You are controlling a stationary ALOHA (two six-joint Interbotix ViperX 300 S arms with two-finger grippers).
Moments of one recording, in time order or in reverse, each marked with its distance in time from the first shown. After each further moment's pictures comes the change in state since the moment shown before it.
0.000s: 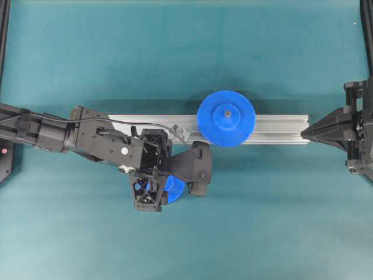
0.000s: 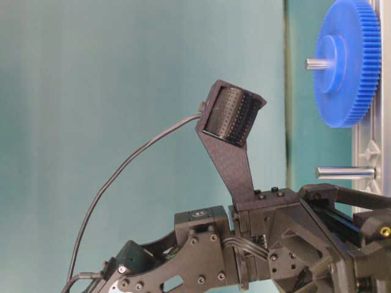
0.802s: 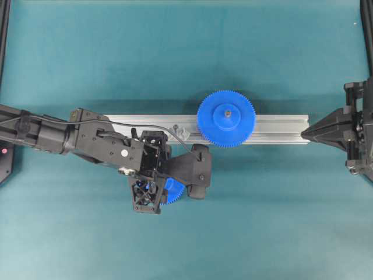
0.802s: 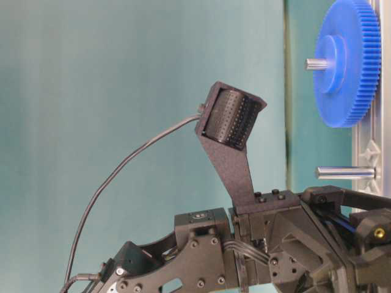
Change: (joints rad) left arm -0.008 0.000 -0.006 0.000 0.023 0.006; right arm -0.002 0.000 0.005 0.000 -0.002 0.000
